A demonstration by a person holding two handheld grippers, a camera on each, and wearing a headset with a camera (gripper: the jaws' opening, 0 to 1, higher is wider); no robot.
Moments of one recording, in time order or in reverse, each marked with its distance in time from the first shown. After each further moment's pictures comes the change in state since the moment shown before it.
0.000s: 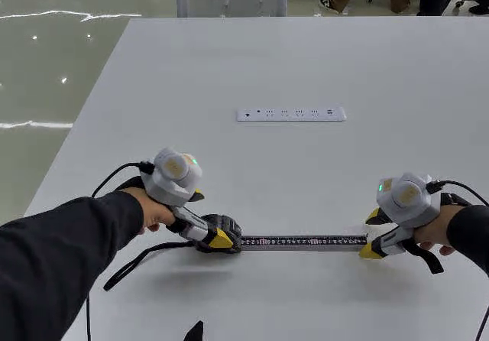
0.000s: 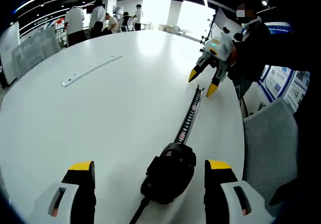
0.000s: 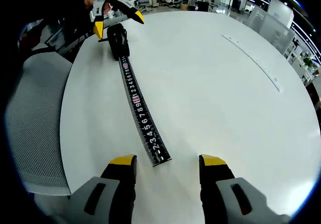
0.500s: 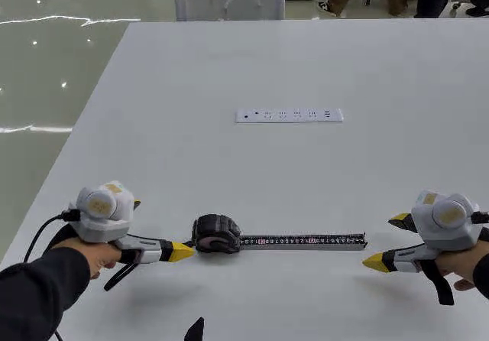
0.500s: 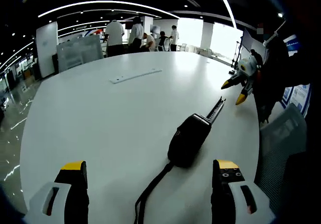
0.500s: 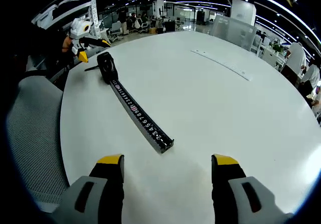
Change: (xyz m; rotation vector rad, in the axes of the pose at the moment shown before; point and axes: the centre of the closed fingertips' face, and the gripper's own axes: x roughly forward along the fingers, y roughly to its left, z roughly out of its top) left arm -0.071 0.027 -0.053 -0.101 -0.201 0.268; right arm -0.037 0.013 -0.014 0.159 -0.225 -0.179
